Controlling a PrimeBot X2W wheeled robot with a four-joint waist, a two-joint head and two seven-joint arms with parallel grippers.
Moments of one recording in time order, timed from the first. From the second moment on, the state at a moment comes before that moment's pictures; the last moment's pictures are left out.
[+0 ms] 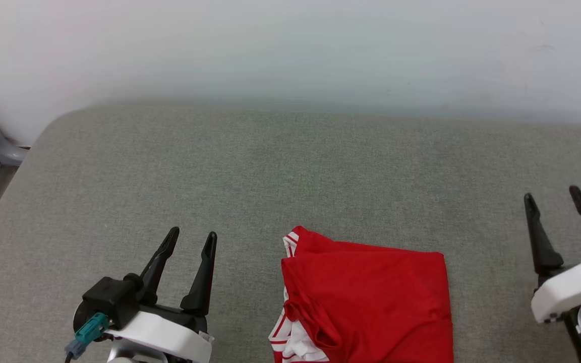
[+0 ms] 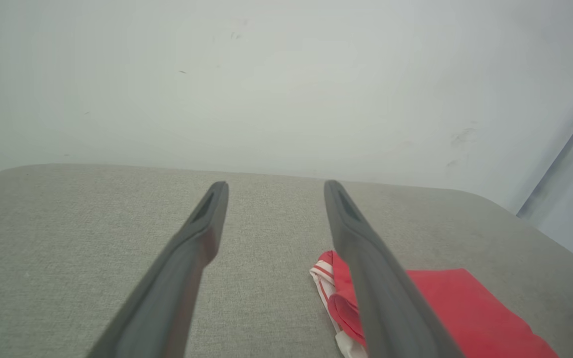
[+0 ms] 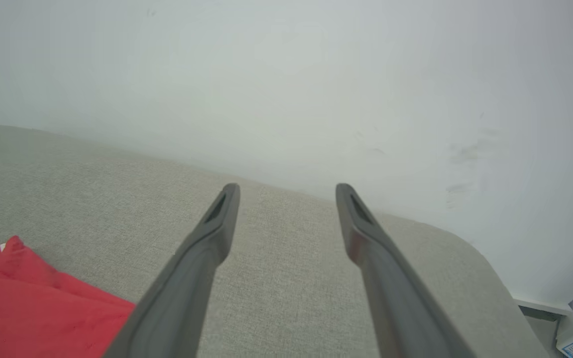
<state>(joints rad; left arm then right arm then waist) -0.04 0.26 -0.28 0.03 -0.47 -0.05 -0.26 -0.11 -0.25 -0.09 0.01 0.09 0.13 0.01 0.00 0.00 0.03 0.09</state>
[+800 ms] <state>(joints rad) -0.02 0.18 -0.21 0.03 -0.34 -0.12 -0.26 0.01 -0.18 -0.01 -0.06 0.16 0.13 0.34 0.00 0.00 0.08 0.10</state>
